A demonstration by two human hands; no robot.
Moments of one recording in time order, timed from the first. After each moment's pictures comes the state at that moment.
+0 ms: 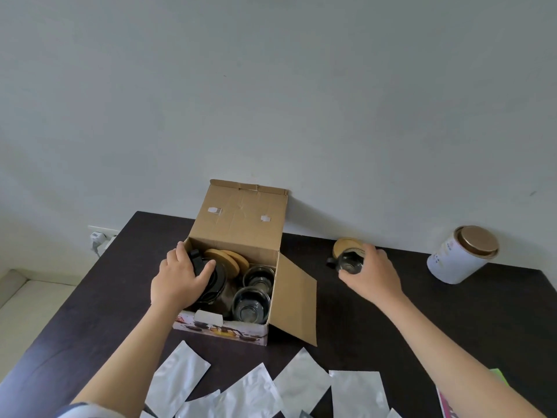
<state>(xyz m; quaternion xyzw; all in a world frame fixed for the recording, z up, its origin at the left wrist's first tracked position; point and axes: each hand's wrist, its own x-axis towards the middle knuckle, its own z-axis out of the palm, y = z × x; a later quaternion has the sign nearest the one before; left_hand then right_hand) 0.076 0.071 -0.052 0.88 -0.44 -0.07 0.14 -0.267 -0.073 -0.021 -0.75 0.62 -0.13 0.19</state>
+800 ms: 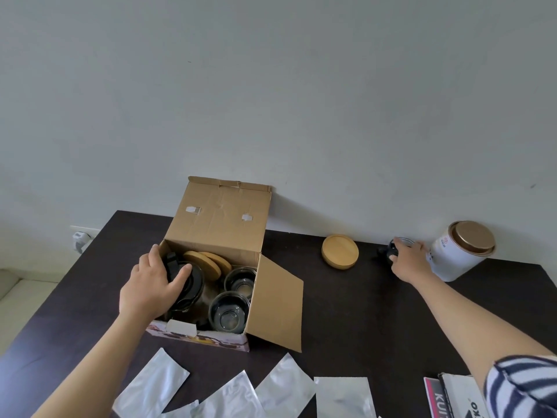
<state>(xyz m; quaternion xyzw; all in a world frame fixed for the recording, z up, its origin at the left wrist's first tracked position) 0.073 0.068 -0.053 0.89 -0.43 -0.07 0.13 -0.380 -0.207 -0.105 -0.70 0.70 0.03 0.15</state>
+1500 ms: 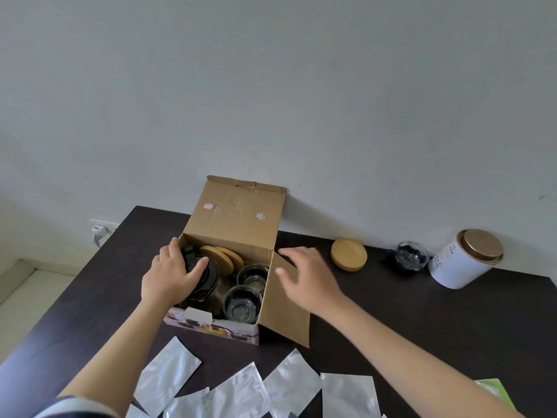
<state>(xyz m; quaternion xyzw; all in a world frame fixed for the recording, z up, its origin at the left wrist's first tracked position) 0.073 0.069 -0.049 0.89 -0.43 -0.07 0.14 -0.192 -0.029 -0.008 -0.87 0.38 -0.19 0.26</state>
